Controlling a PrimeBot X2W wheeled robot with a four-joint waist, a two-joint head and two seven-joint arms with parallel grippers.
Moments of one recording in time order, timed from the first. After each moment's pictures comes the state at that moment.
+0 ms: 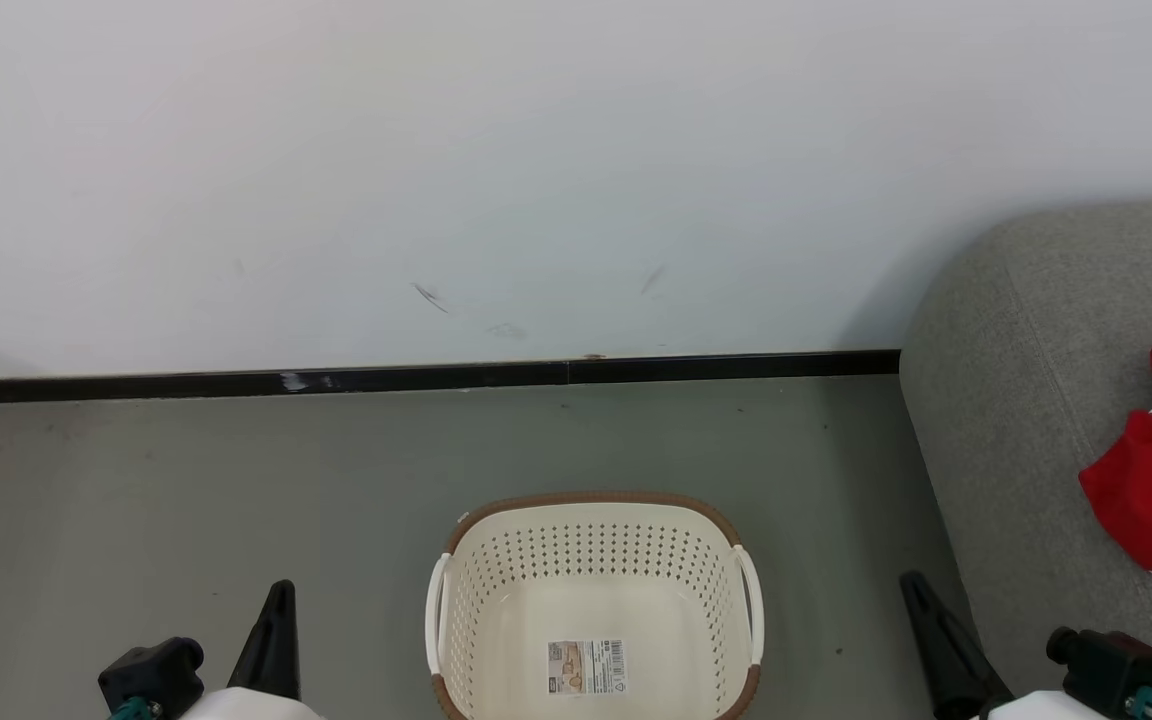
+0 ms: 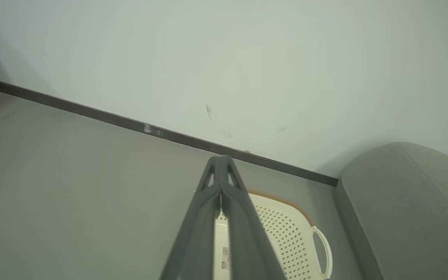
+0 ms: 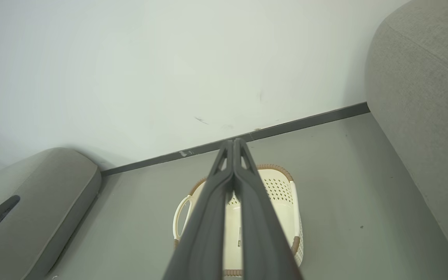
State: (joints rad) left arm -0.02 0.09 -0.20 0.24 -0.64 0.13 -0.18; right arm 0.14 -0.03 0.07 0.07 0.41 0.12 -0.19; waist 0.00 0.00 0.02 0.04
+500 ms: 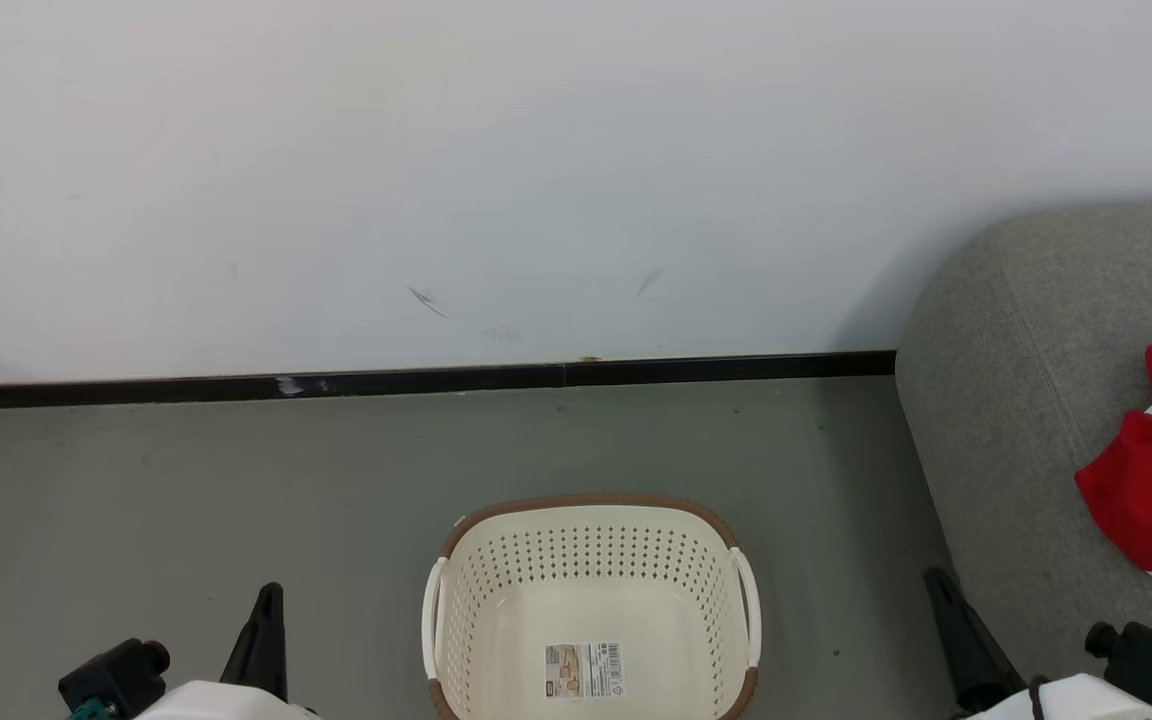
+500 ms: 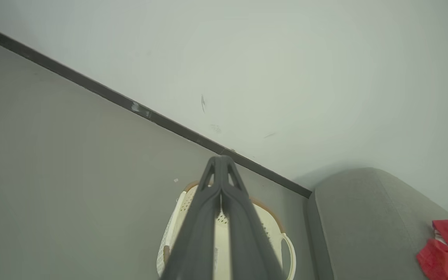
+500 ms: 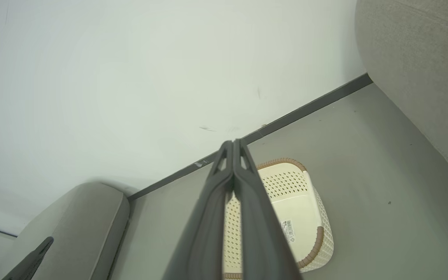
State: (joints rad) left arm -0.02 0.08 -0.15 0.23 -0.82 0.08 -0.12; right arm 0.12 -0.05 0.05 0.09 0.66 0.12 -0.15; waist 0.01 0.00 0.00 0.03
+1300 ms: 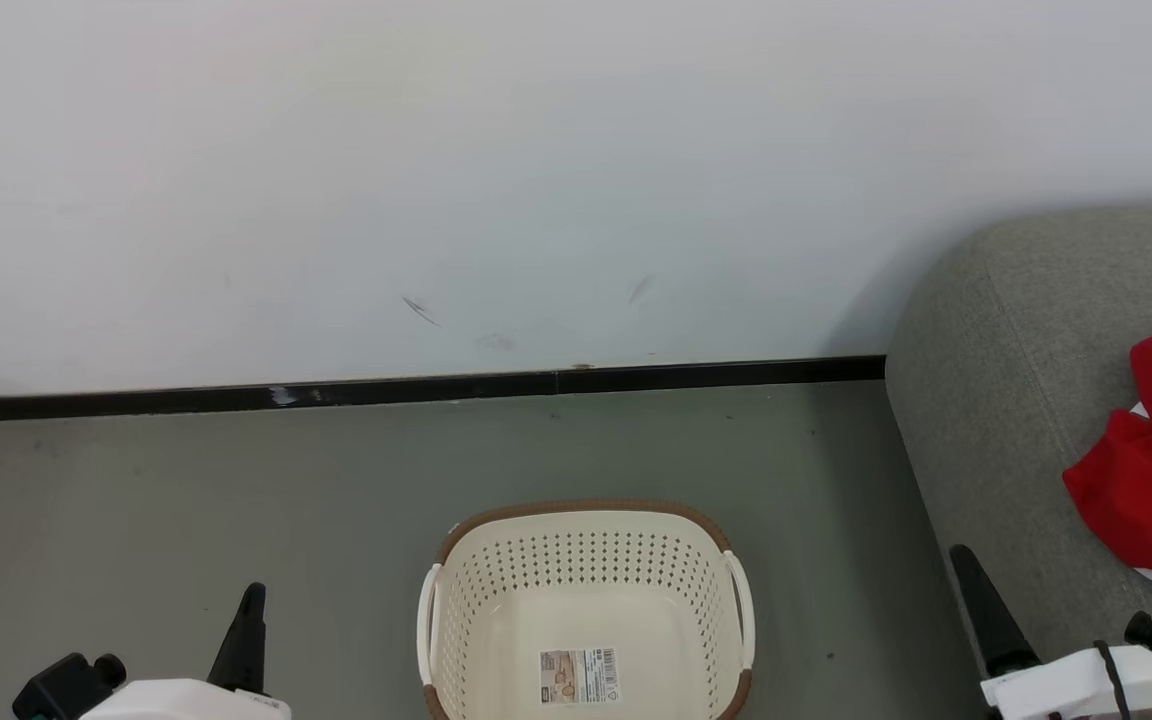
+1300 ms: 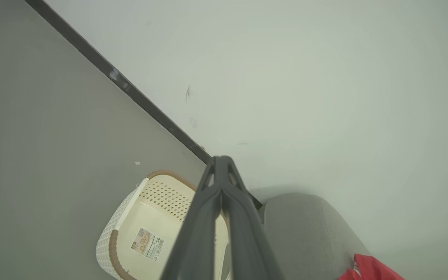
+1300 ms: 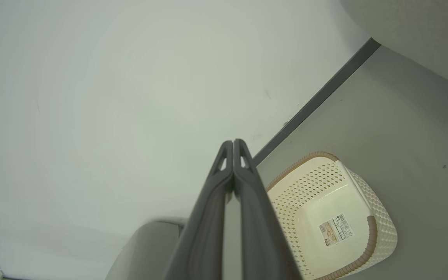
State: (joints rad) left arm -0.02 0.07 -0.08 0.24 -1.10 0.01 -0.04; right arm 0.06 -0.08 0.03 0.15 1.04 0.12 -0.10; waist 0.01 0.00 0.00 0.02
